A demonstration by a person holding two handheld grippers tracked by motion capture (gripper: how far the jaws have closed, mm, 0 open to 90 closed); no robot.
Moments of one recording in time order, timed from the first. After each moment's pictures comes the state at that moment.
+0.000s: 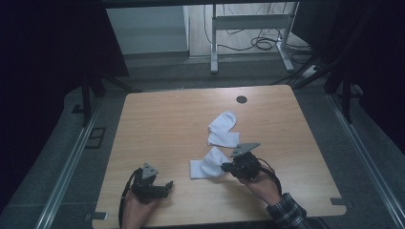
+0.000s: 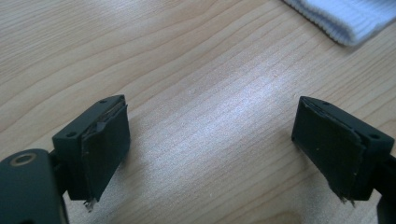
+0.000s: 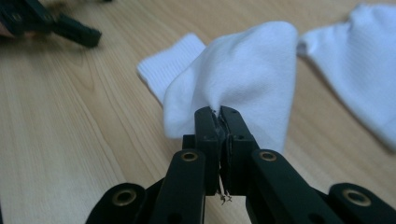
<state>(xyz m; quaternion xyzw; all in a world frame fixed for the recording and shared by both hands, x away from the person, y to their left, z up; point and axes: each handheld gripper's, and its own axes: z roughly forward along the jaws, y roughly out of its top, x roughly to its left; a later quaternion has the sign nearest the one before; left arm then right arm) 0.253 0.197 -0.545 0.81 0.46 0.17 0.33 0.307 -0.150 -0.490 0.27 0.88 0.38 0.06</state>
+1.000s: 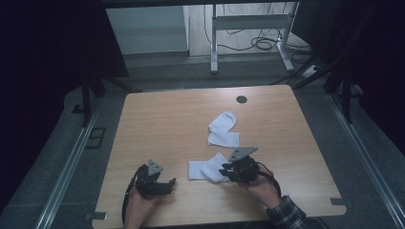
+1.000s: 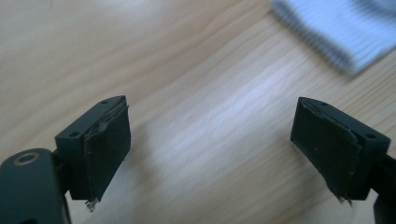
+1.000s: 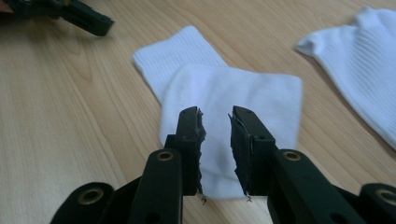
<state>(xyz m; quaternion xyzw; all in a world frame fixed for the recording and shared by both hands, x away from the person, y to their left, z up) 0.264 0.178 -0.536 0.82 0.45 0.18 0.31 0.300 -0.143 -0.494 0.25 0.89 0.38 0.08</state>
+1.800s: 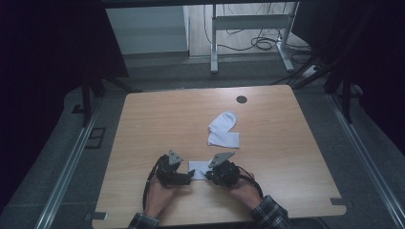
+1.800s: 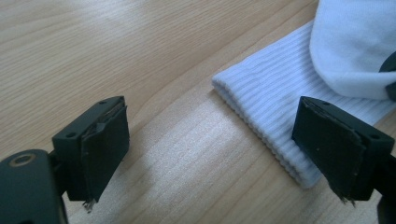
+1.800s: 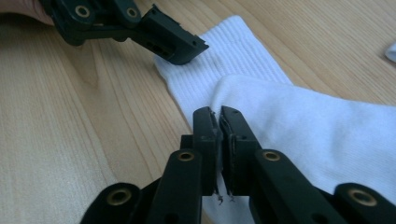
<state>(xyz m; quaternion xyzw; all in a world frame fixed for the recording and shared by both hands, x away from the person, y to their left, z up) 0.299 0.130 -0.541 0.83 0.42 0.17 0.34 0.302 -0.093 -0.524 0.23 0.90 0.35 0.07</state>
